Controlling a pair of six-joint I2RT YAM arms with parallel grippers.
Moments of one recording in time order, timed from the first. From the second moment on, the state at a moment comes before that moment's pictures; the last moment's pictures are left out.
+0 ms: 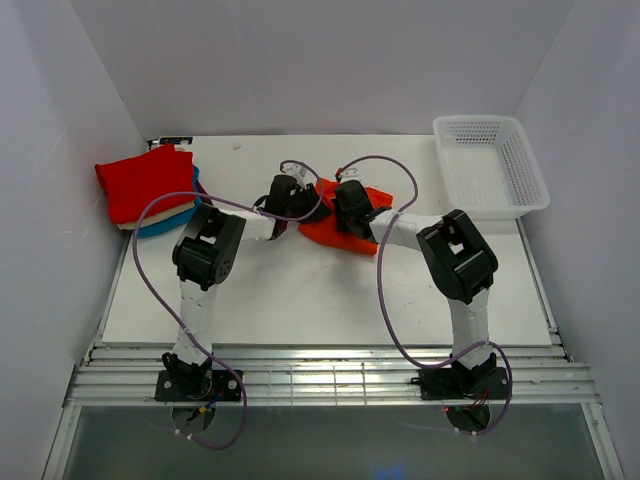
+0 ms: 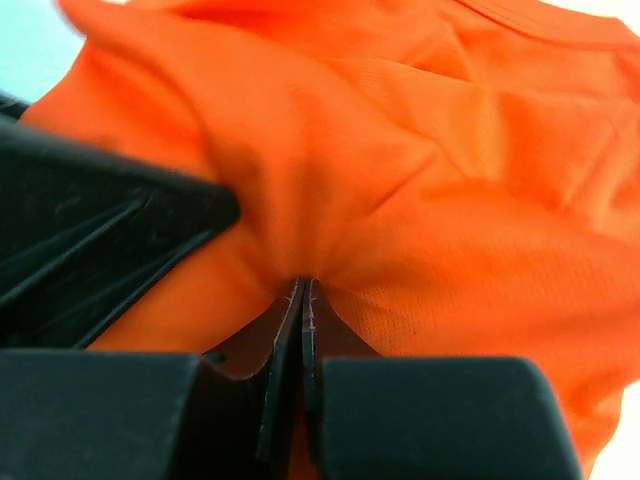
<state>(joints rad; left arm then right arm) -0.45 2.18 1.27 0.41 0.30 -0.63 0.65 2.04 1.30 0.02 0.25 0.28</state>
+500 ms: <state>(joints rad) -0.50 2.14 1.33 0.21 0.10 -0.47 0.68 1.89 1.18 -0.04 0.31 0.28</state>
